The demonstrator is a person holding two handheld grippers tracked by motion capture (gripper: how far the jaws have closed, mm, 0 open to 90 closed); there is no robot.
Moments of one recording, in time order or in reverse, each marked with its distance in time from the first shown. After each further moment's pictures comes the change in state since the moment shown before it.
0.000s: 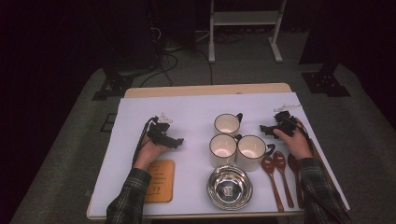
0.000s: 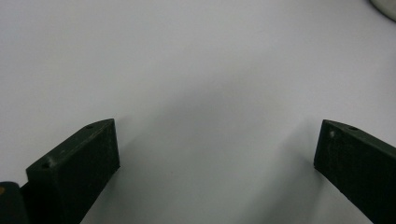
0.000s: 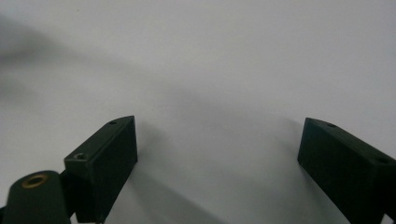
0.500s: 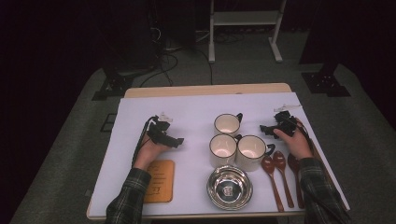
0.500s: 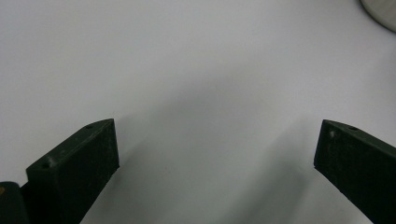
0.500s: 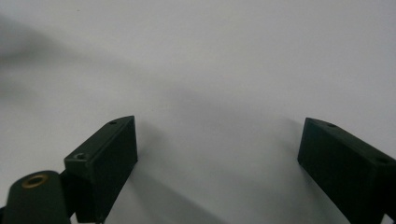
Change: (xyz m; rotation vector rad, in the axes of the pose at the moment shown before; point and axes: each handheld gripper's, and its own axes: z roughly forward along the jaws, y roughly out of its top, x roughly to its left) left arm -0.004 0.006 -0.007 0.024 -0.001 -0.027; right arm 0.000 0.000 0.000 0.000 0.002 0.001
